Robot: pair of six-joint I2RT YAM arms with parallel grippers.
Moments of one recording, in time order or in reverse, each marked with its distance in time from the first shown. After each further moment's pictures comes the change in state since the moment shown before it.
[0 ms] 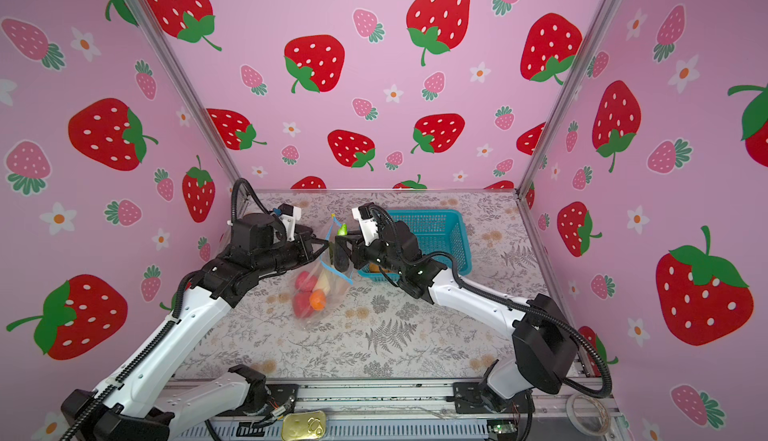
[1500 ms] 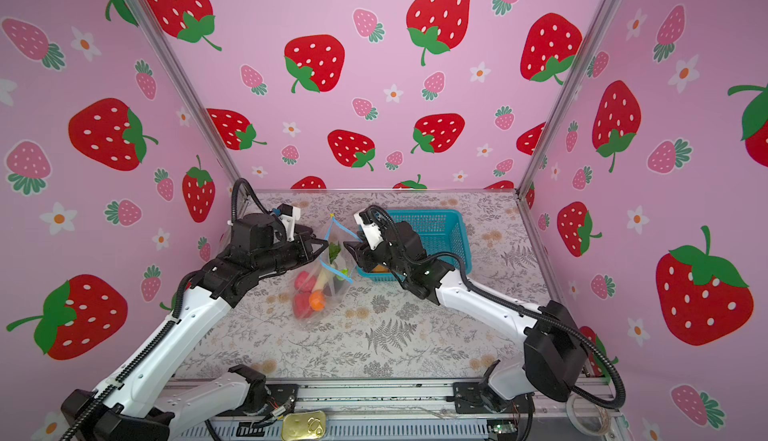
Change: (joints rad) left arm 0.001 0.000 0.000 -0.006 -0.016 0.004; right arm -0.035 -0.076 0.006 -0.193 0.081 -0.256
